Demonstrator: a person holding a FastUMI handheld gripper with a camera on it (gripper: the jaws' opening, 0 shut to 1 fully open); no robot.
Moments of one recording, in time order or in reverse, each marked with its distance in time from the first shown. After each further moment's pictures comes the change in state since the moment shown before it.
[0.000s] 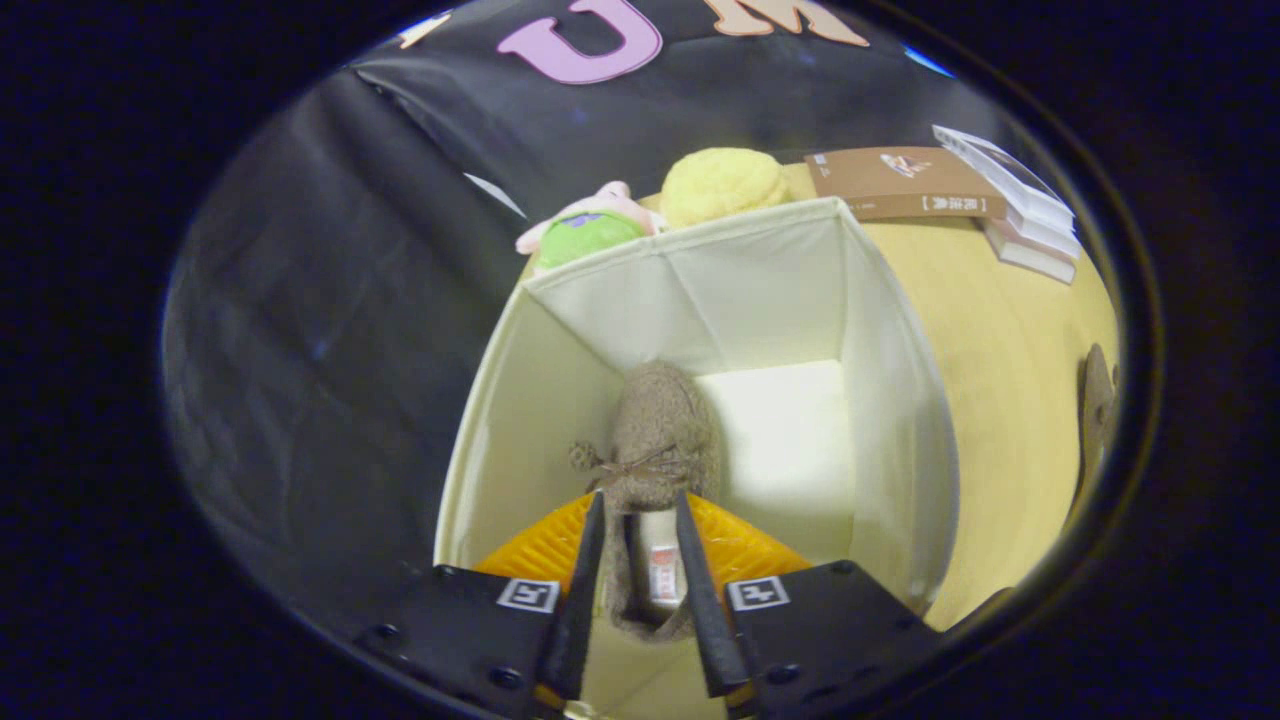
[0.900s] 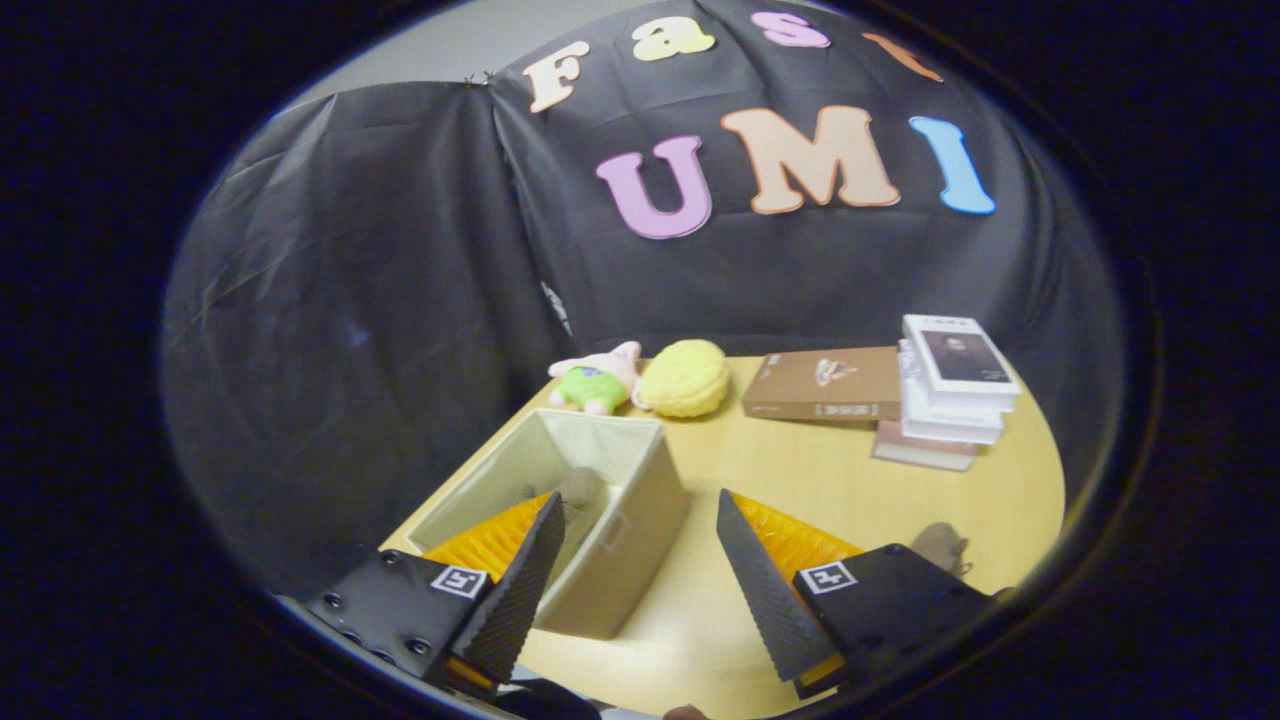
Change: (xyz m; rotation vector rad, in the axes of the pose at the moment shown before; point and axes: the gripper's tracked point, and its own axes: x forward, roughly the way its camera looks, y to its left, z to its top) arm -0.203 -0.136 0.081 -0.317 -0.428 0.009
